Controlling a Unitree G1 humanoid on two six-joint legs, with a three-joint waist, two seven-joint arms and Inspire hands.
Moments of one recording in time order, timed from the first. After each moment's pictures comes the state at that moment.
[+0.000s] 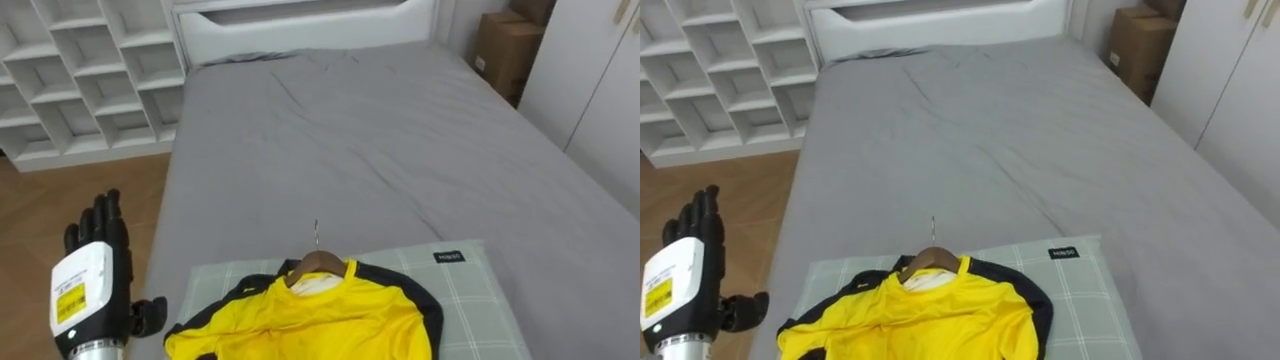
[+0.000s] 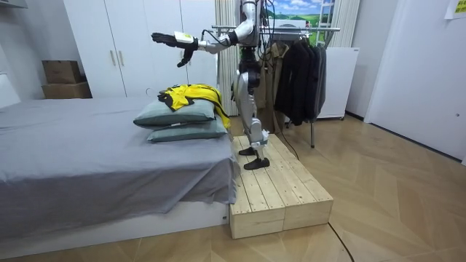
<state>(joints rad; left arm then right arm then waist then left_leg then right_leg) -0.05 0.28 0.03 0.41 0.76 -0.04 0.58 0.06 -0.27 -0.06 1.37 0.36 -0.05 0.23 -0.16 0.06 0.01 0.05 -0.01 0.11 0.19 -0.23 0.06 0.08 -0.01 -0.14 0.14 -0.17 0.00</state>
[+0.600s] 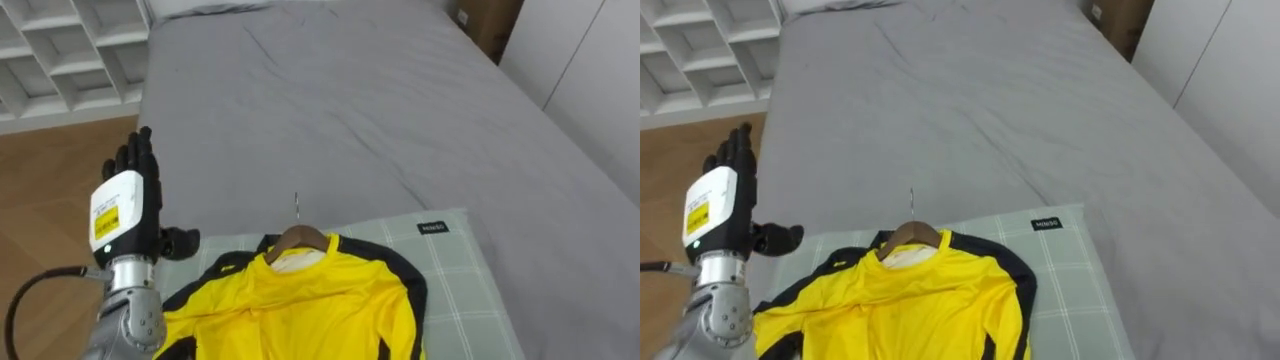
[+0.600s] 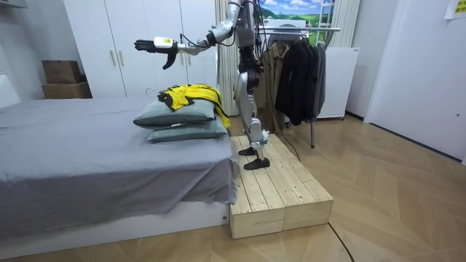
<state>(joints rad) -0.40 0.34 -0.08 0.68 0.63 -0.07 0.52 -0.02 -0.29 0.02 1.40 0.36 -0.04 0.22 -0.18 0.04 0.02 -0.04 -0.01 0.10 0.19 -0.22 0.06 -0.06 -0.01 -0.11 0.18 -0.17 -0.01</state>
